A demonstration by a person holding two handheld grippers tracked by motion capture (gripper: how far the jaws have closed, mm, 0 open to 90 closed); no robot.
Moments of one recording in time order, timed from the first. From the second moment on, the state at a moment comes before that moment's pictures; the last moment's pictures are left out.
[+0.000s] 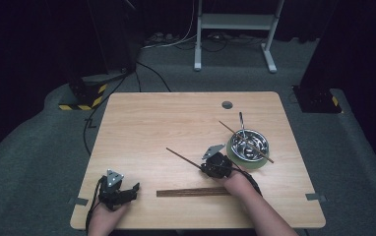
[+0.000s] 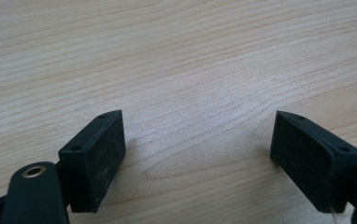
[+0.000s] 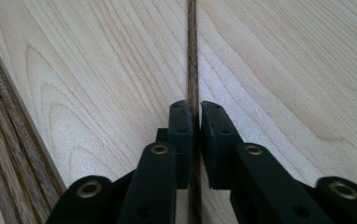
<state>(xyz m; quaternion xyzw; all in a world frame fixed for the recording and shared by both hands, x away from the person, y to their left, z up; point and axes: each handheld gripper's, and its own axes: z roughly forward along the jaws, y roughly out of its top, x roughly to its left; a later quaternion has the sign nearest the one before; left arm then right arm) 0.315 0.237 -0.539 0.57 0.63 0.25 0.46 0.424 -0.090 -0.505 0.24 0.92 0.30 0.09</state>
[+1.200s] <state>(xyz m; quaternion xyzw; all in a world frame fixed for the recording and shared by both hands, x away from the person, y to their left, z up) 0.315 0.237 -0.539 0.57 0.63 0.25 0.46 0.420 -0.089 -0.489 0.23 0.91 0.32 0.12</state>
